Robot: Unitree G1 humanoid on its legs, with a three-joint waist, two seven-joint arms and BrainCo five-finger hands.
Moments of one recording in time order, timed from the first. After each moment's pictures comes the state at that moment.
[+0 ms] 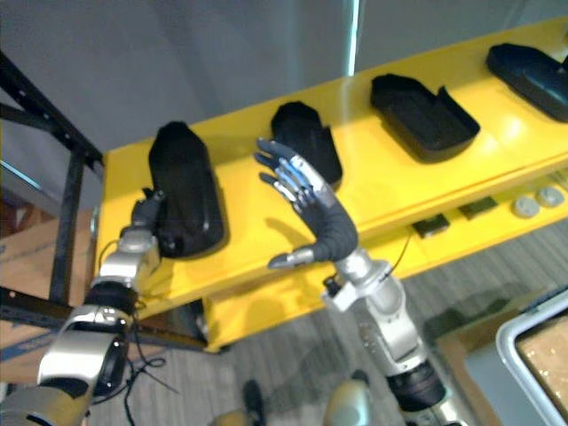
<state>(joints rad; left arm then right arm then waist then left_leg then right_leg) -0.76 0.43 -0.02 0.81 -0.20 0.24 0.29 -0.24 -0.32 0.31 -0.28 0.50 -0.35 0.33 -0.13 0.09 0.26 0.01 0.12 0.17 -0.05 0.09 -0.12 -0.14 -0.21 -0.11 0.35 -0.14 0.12</state>
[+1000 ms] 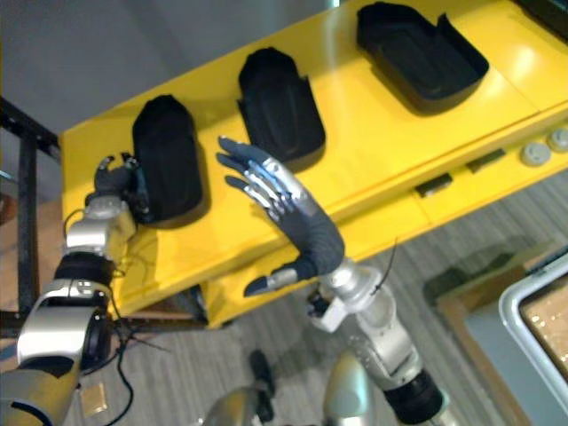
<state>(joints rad) -0.87 0.50 0.04 0.81 -0.31 0.30 0.41 -0.20 -0.30 0.41 -0.42 0.49 -0.35 0.28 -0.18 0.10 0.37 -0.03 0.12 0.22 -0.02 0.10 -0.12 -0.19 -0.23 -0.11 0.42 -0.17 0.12</state>
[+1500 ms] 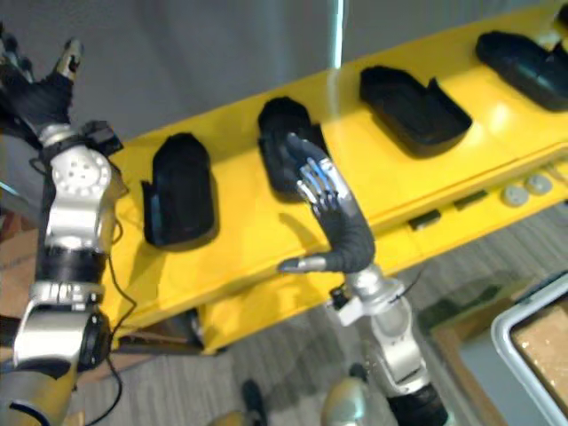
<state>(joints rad) -0.65 0.44 0.07 0.01 -0.14 -0.18 0.66 -0.13 -0.25 0.28 -0.35 0.34 -0.46 0.17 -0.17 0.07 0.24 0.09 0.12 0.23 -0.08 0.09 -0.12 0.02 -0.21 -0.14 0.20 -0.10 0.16</state>
